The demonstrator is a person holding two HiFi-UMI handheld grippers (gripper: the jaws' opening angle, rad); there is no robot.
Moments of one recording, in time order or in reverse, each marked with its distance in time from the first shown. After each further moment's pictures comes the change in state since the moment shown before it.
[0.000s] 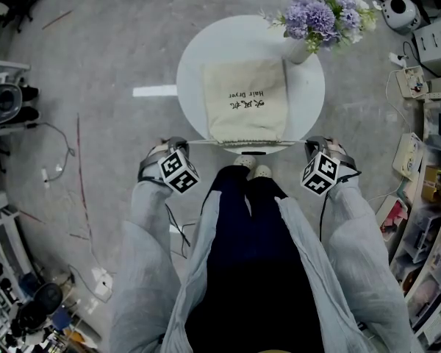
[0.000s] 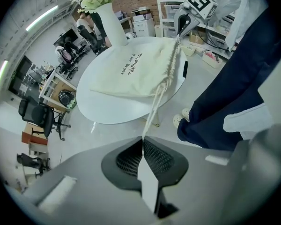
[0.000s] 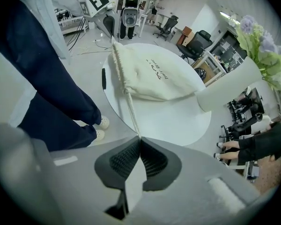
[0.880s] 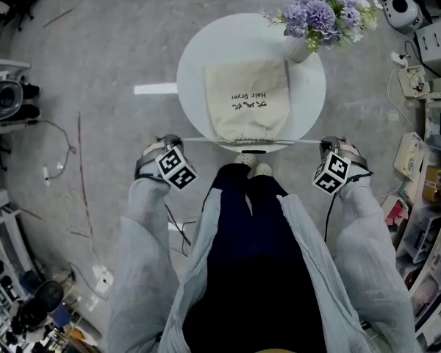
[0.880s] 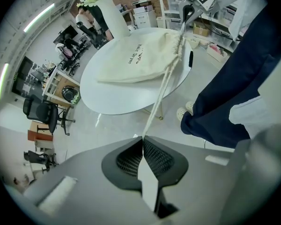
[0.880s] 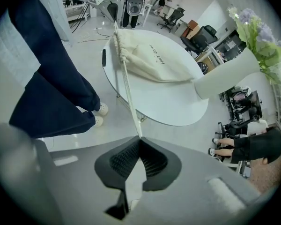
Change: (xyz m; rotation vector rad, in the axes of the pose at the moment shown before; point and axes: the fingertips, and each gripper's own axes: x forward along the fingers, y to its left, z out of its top) left arm 0.002 0.011 -0.019 0.001 0.090 0.044; right arm -0.001 -0.011 -0.051 -0.054 0.114 -0.015
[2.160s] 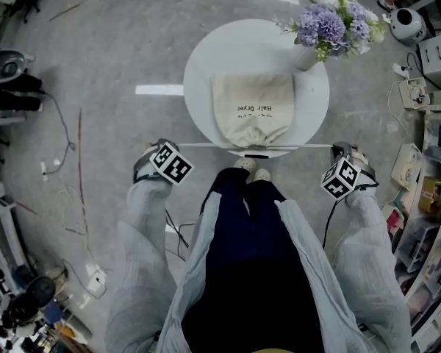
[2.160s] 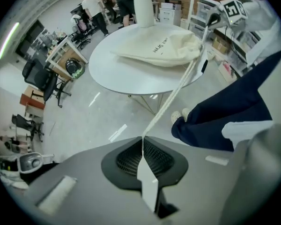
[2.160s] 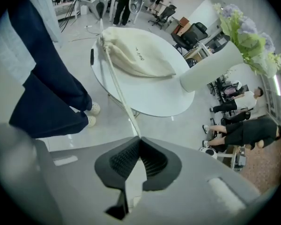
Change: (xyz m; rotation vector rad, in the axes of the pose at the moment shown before) left arm -0.003 0.005 -0.028 -0.267 0.061 -0.095; right arm -0.012 -0.027 -0.021 0.080 0.033 -0.072
